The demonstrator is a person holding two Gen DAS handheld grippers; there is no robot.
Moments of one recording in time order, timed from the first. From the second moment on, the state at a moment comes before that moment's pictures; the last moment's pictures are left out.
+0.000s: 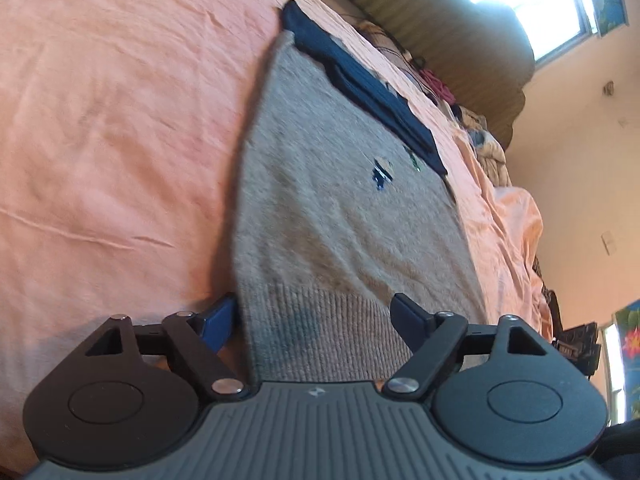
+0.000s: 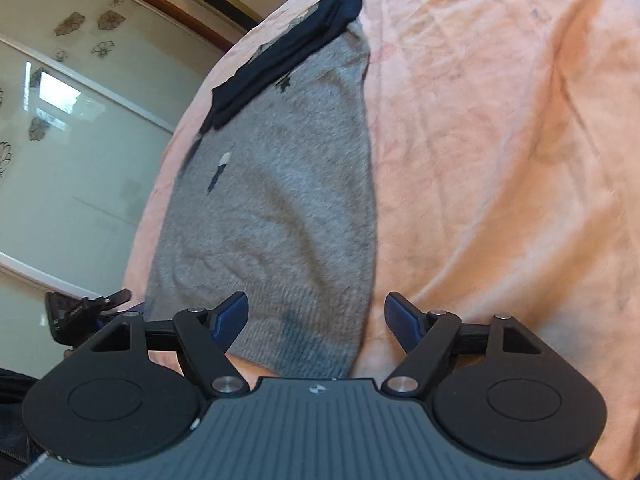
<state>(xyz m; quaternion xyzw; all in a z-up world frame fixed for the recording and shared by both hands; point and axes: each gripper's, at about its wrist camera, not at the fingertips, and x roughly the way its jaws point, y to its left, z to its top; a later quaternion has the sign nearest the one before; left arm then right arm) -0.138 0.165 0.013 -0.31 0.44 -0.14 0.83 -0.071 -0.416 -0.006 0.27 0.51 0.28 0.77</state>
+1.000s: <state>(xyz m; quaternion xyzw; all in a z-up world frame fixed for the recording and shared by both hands) 0.118 0.194 0.051 -0.24 0.36 -0.01 0.90 0.176 -0.391 0.033 0.25 0.41 0.19 0.86</state>
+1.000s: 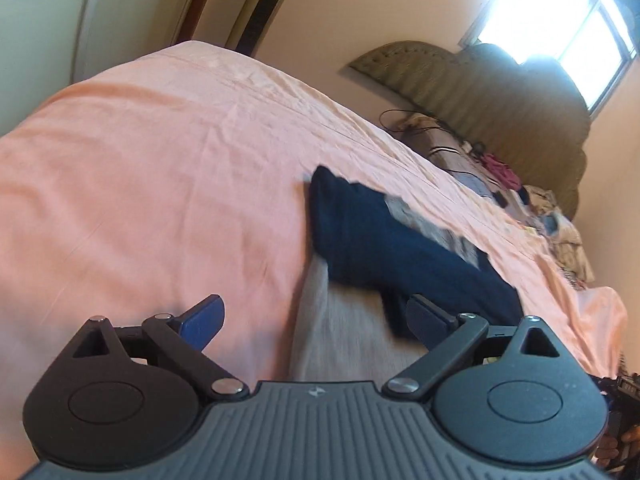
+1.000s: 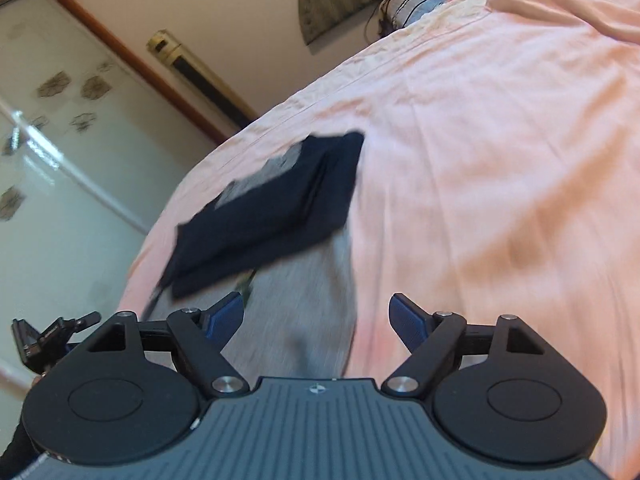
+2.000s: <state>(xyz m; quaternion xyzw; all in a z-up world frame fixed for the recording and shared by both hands) 0.249 0.165 0.042 -0.12 0.31 0.06 0.94 0.328 -0.362 0.023 0.24 0.34 0.14 0.90</state>
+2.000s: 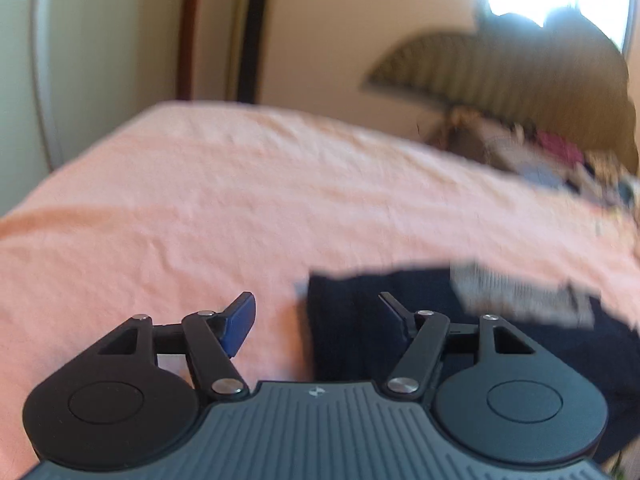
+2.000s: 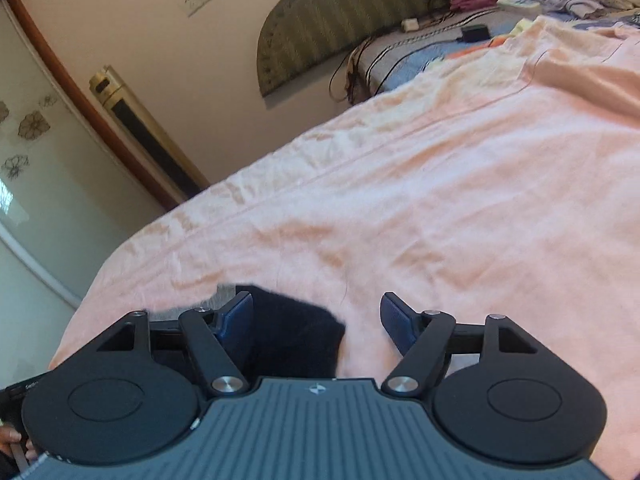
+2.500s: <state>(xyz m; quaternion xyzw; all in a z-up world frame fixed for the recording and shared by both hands) 0.375 0.044 0.005 0.02 0.39 0.00 0.92 0.390 -0.200 -0.012 -0.06 0.39 0.15 0.91</state>
